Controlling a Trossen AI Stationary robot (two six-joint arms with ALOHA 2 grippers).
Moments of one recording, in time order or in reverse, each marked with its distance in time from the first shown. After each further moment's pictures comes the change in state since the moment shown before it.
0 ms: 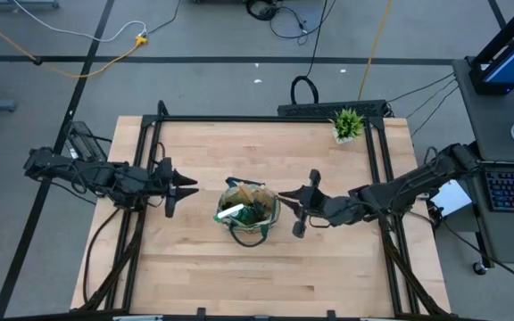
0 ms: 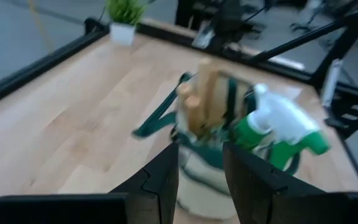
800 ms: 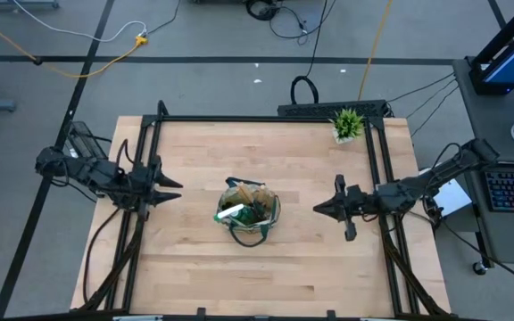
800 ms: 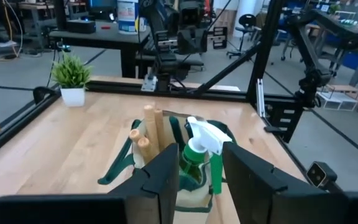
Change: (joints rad) left arm -0.113 -0.241 0.000 -0.008 0.082 0.229; right arm 0.051 -0.557 -0.574 0.350 -0.323 -0.003
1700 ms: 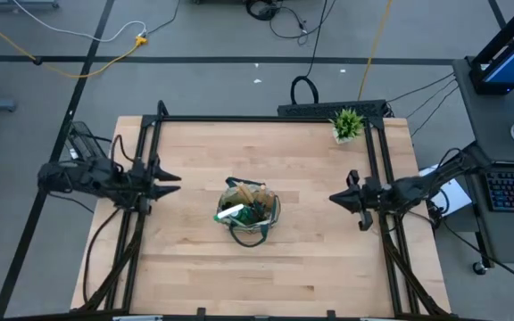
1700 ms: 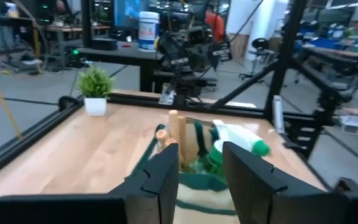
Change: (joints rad) left arm 0.177 -0.199 -0.132 0.027 0.098 0.034; right arm 0.000 -0.396 -0.248 0.034 0.043 0.060
